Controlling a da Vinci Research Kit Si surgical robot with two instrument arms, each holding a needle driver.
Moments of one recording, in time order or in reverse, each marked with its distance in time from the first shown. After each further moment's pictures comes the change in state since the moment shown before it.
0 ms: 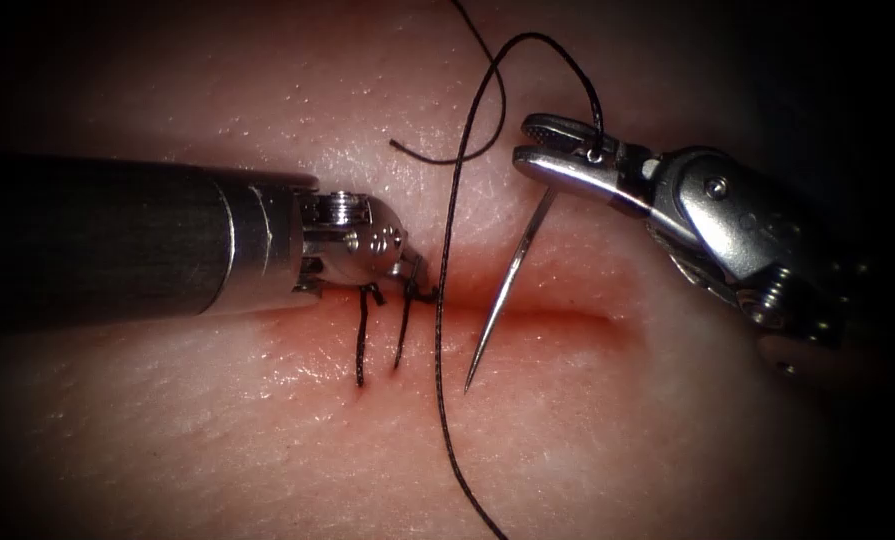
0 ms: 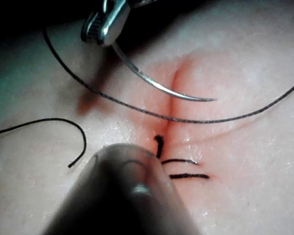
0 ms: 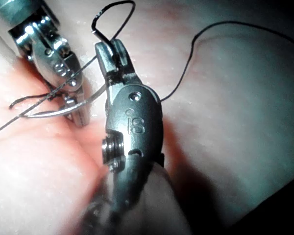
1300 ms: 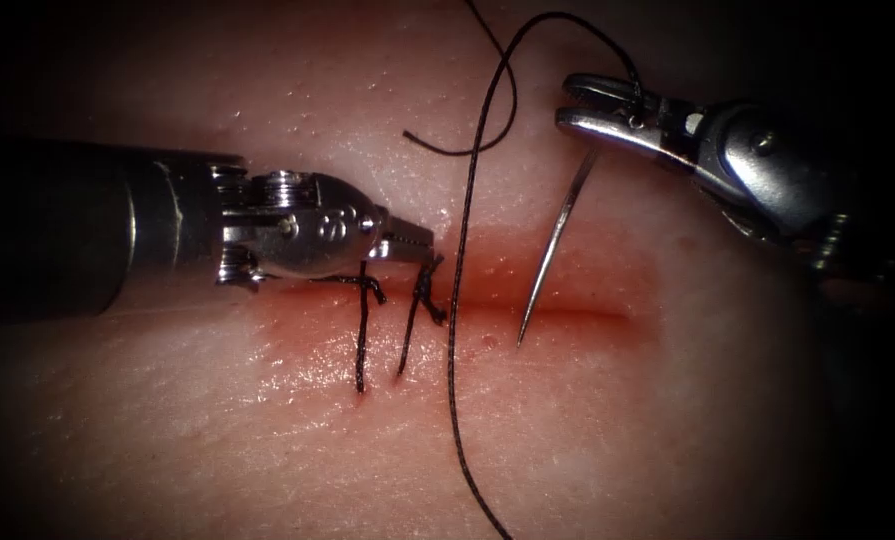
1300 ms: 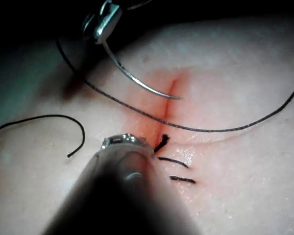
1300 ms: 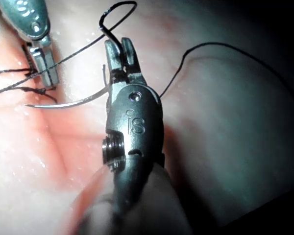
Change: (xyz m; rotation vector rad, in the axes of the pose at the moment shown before) right arm 0.002 0.003 0.000 0.033 0.001 -0.139; left arm 0.006 0.002 -0.009 0.105 0.391 -0.021
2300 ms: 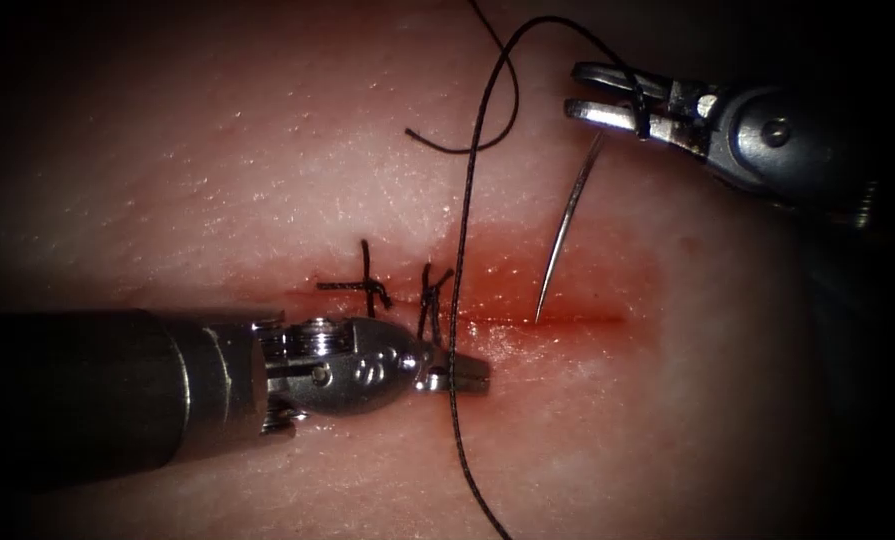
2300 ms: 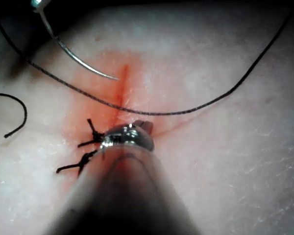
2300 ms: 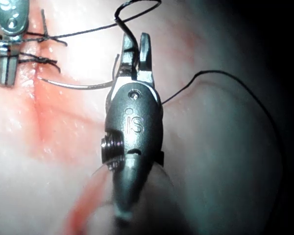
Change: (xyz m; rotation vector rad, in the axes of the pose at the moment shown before) right arm 0.000 -0.001 0.000 0.080 0.034 -0.193; left arm -0.003 0.007 0.005 -0.142 0.111 -0.005
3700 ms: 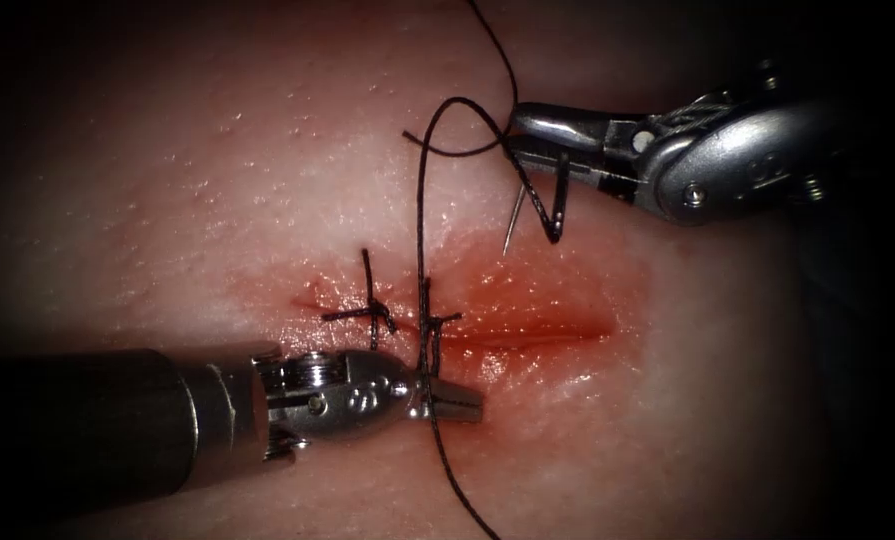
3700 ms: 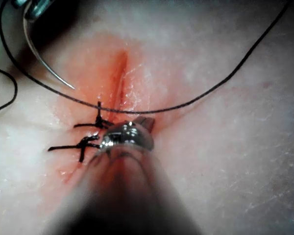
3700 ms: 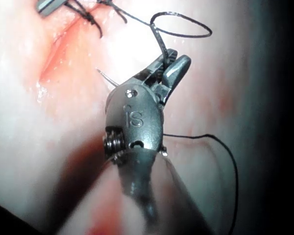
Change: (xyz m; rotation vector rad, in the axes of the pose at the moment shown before) right arm -0.003 -0.003 0.002 0.102 0.028 -0.468; left arm -0.004 0.002 0.001 -0.021 -0.006 -0.049
